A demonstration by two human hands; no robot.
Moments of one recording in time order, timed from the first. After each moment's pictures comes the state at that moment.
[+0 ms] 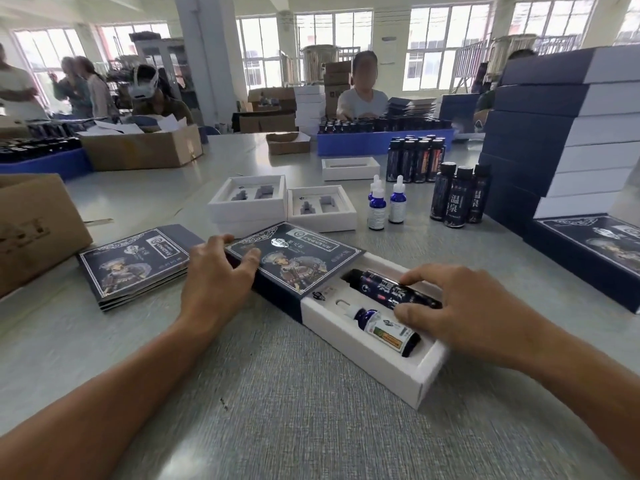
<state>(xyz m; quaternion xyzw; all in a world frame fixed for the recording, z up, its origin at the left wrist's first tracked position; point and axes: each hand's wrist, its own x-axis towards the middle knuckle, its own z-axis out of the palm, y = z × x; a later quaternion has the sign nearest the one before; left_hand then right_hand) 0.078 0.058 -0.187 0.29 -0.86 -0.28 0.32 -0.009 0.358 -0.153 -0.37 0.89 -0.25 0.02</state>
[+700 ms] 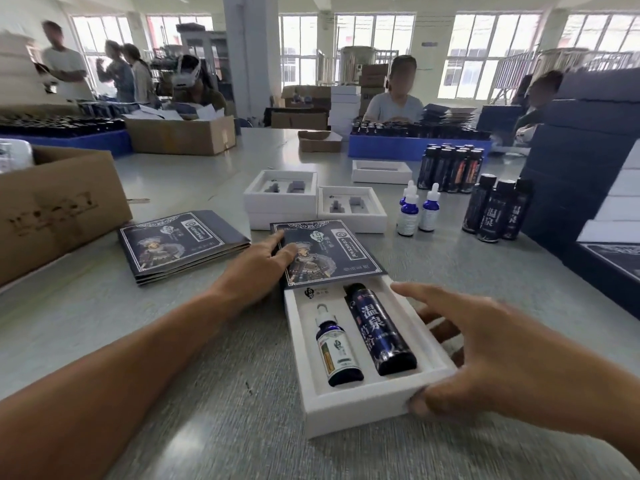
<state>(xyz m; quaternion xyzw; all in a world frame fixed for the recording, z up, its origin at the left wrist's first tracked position) 0.066 0.037 -0.192 0.21 -0.88 -0.37 0.19 0.032 0.358 -0.130 -0.49 0.82 -0.25 0.14</state>
